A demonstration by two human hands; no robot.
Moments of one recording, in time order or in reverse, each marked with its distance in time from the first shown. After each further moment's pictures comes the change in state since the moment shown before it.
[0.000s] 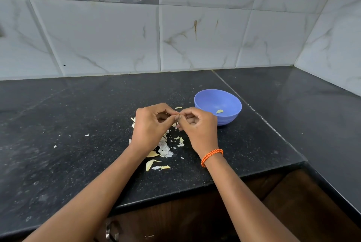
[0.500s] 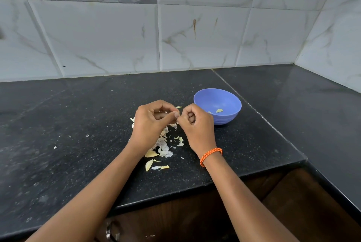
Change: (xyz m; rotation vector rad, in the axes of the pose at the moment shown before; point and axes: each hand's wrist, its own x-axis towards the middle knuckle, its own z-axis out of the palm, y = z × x) left_hand 0.003 0.002 0.002 -0.263 -0.025 -0.105; right_hand 0.001 -0.002 0.003 -0.062 -0.004 0.007
